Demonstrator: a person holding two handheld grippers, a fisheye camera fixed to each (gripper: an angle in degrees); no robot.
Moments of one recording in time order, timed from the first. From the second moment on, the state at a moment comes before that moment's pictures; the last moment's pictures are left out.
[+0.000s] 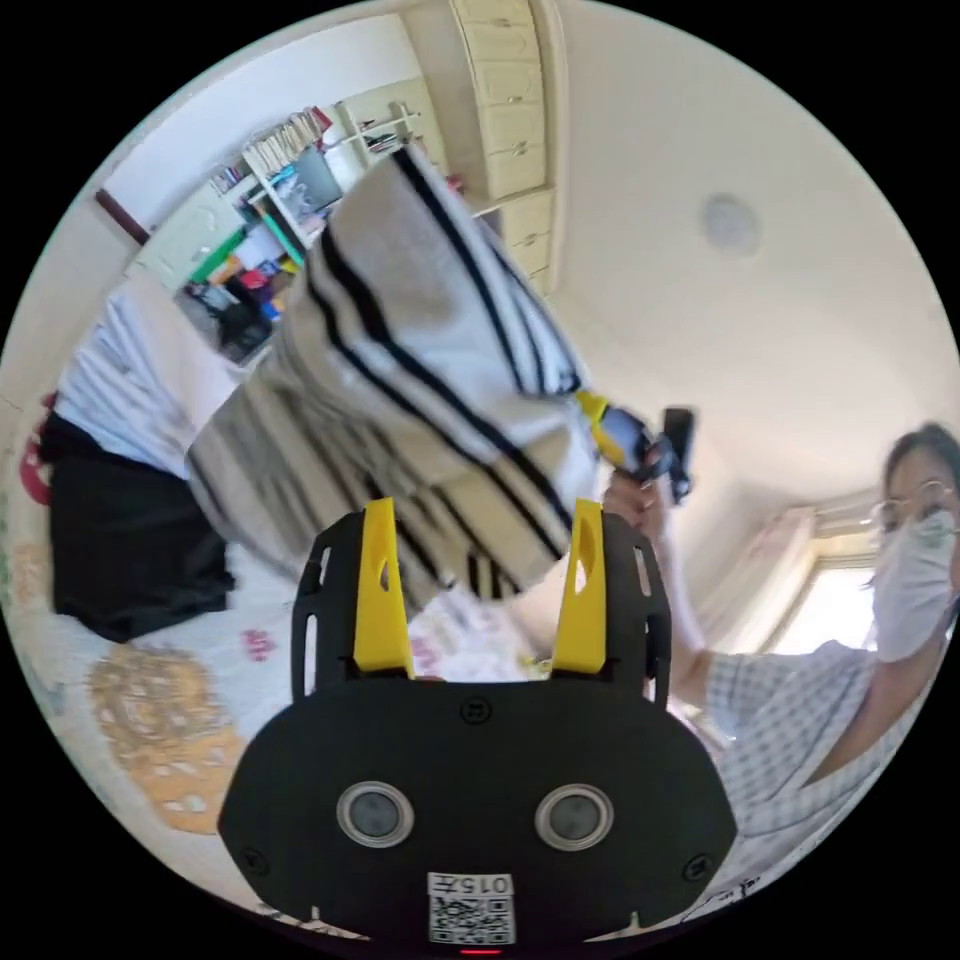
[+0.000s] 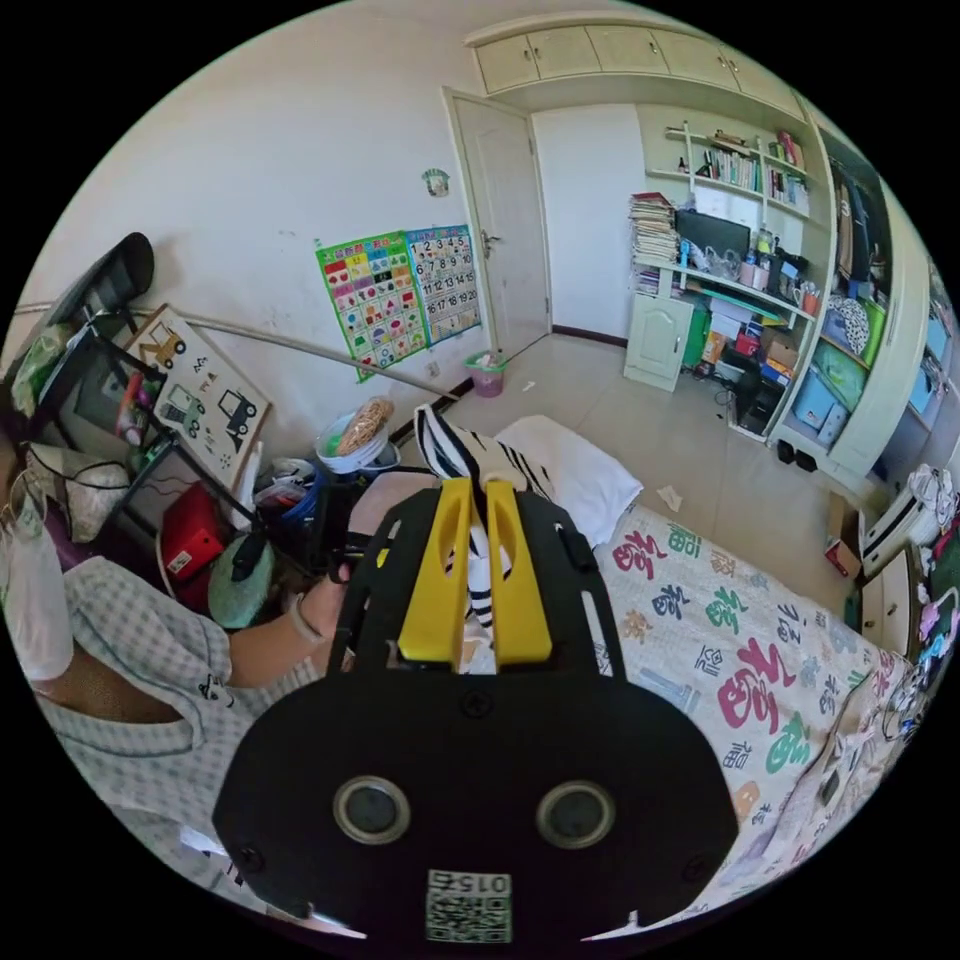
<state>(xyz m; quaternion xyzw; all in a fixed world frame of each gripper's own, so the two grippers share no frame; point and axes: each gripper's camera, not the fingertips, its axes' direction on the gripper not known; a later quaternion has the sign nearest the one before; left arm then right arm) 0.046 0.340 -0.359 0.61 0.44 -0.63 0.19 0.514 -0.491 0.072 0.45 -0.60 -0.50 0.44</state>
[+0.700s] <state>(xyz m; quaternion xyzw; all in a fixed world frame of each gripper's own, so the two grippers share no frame) 0.220 0.335 -0.487 0.57 0.55 -0.55 0.26 0.610 -0.408 0.347 0.42 -0.70 -0.34 0.47</state>
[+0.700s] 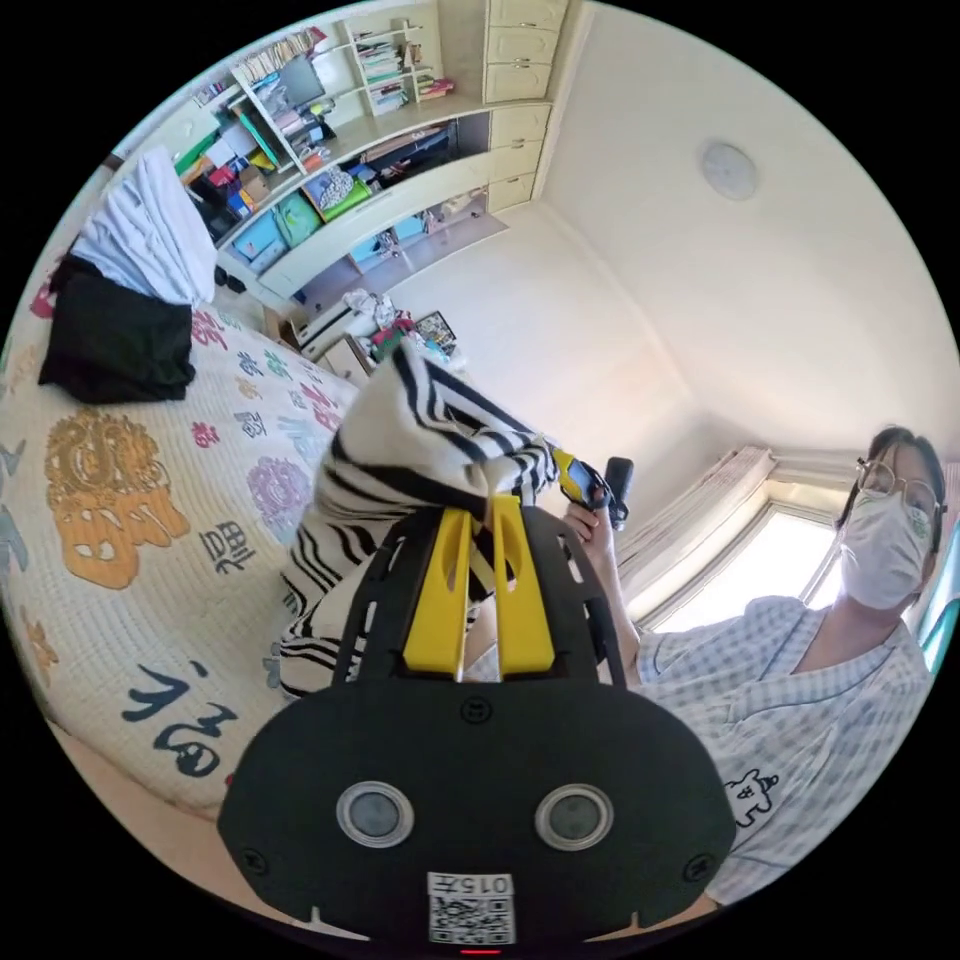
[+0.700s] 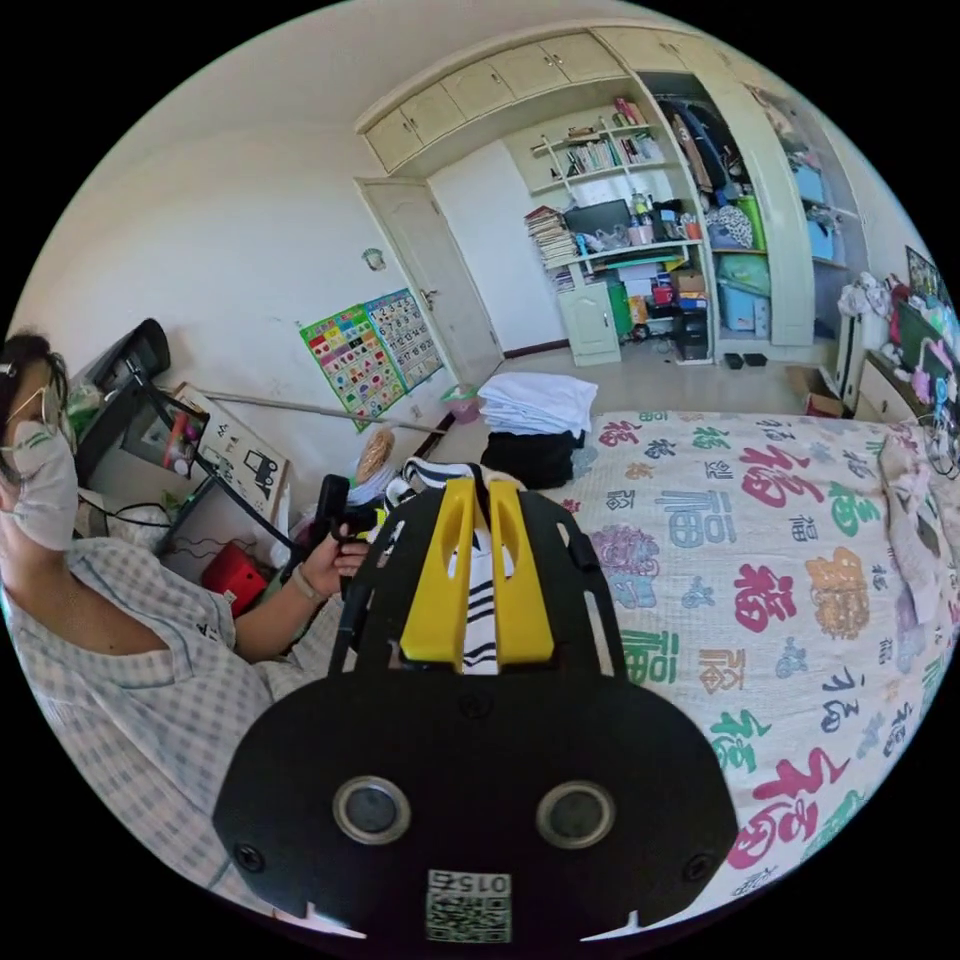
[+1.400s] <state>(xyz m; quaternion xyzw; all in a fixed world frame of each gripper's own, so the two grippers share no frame) 0.163 0.309 -0.526 0.56 0.45 -0.59 0.36 0.658 -0.466 0.315 0.49 -0.61 -0.24 0.57</state>
